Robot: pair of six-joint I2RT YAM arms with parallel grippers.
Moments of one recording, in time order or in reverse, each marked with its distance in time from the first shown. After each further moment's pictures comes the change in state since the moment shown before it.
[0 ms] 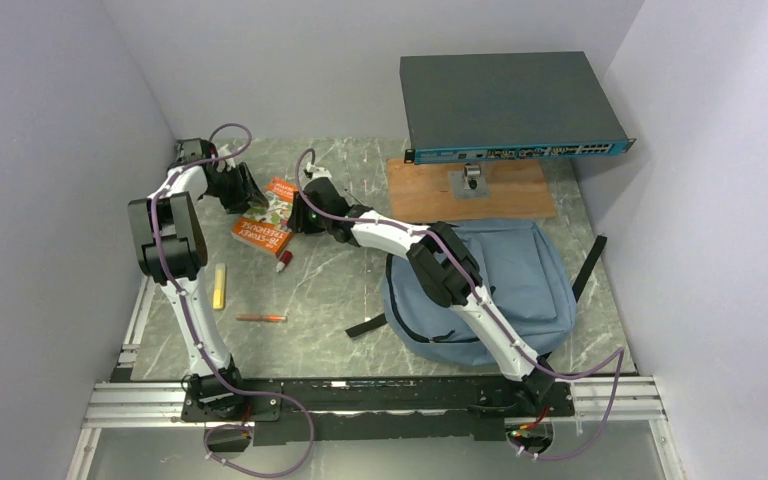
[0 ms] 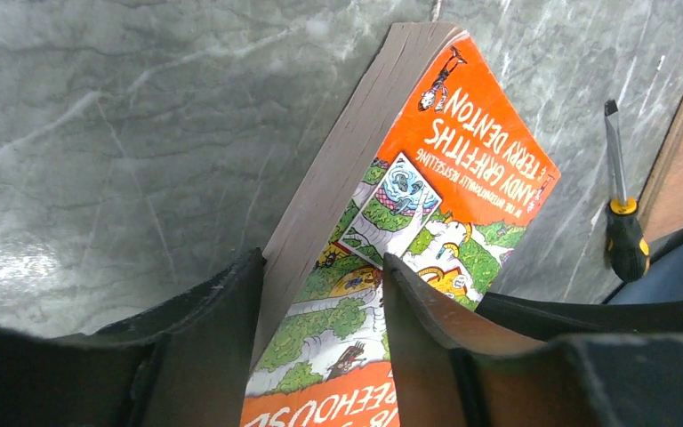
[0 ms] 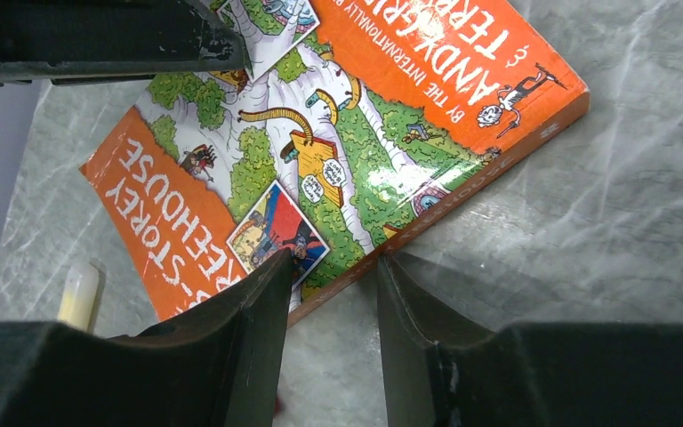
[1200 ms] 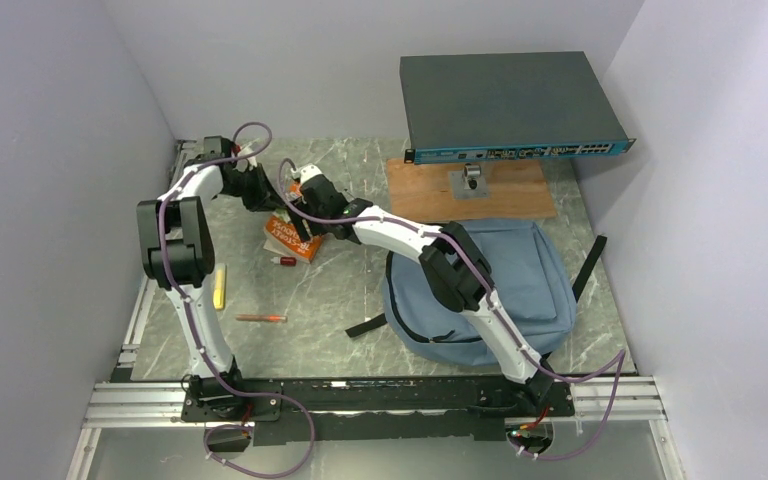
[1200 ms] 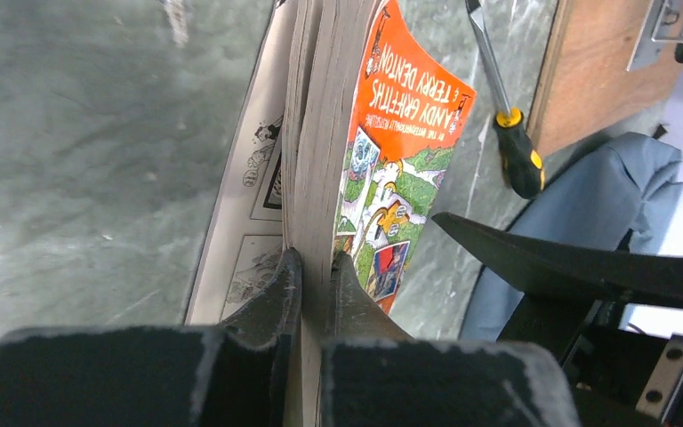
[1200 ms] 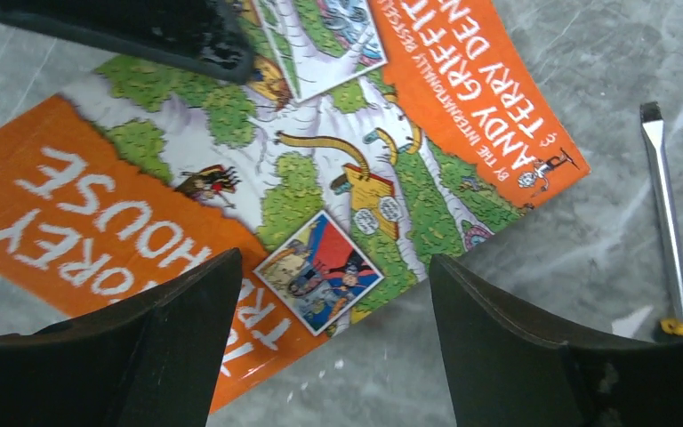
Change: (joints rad) left arm -0.090 -0.091 -0.061 -0.048 0.133 -0.050; right arm 0.024 -0.133 -0.044 -0.232 0.161 -0.403
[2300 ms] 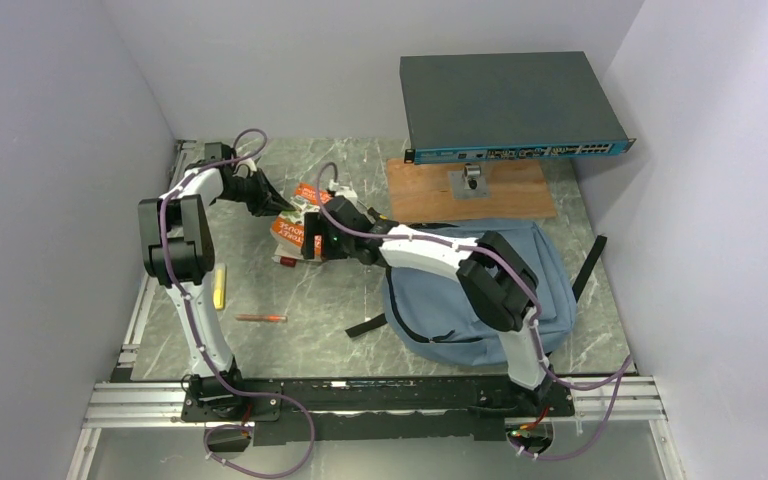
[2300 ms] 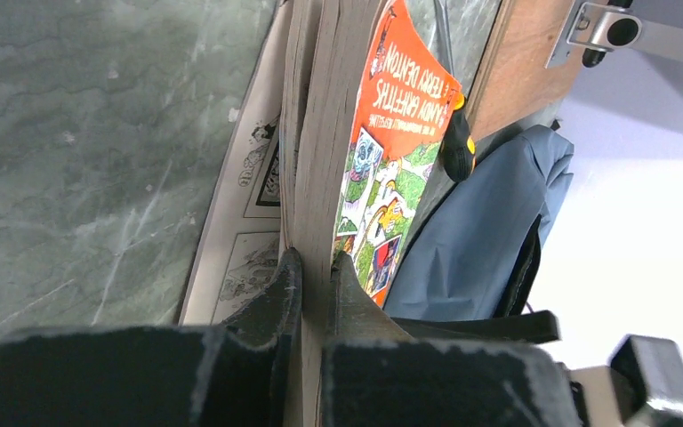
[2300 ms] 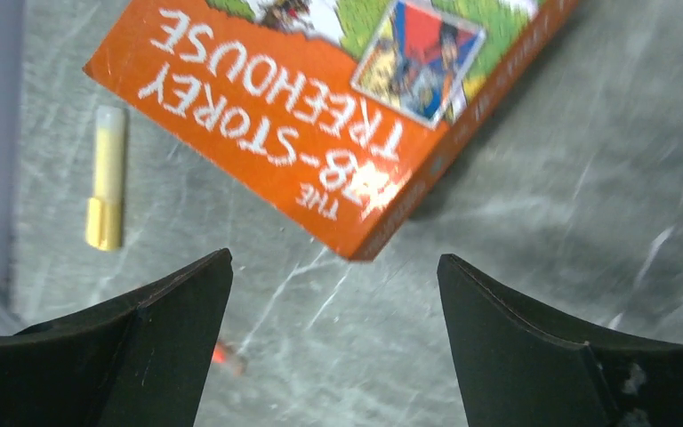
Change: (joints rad) left arm 0.006 0.024 -0.024 -0.008 0.144 -0.169; right arm 0.059 -0.366 -0.468 0.066 -0.023 0.457
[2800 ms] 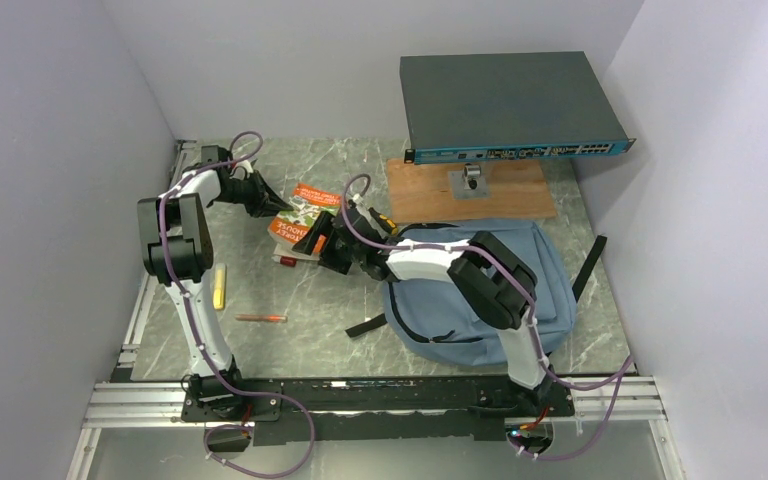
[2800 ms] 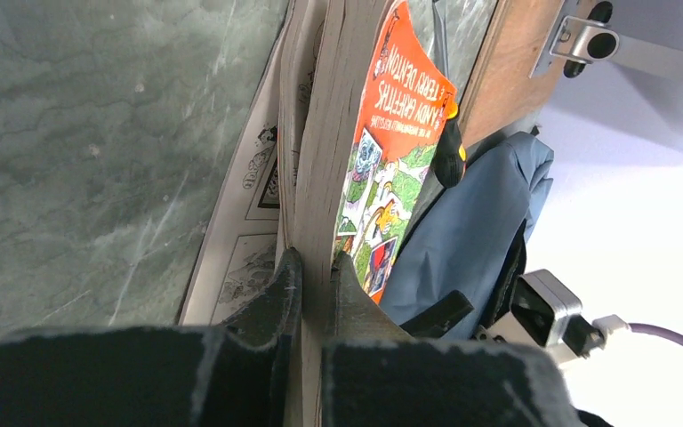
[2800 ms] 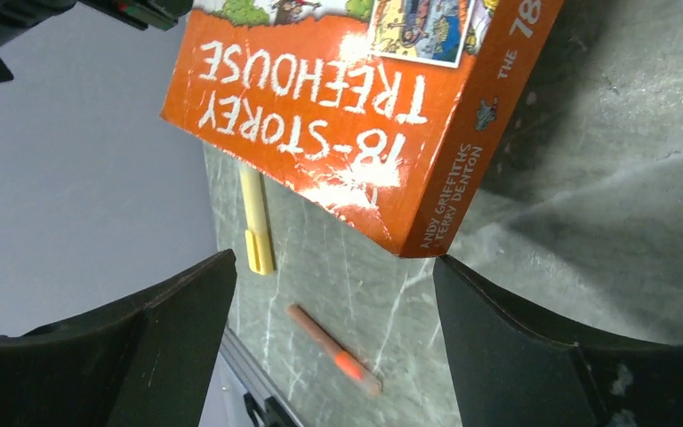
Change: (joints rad) left arm 0.021 0.035 0.000 0.018 0.046 -0.029; right arm -0.016 -0.017 -0.243 0.396 -0.113 0.509
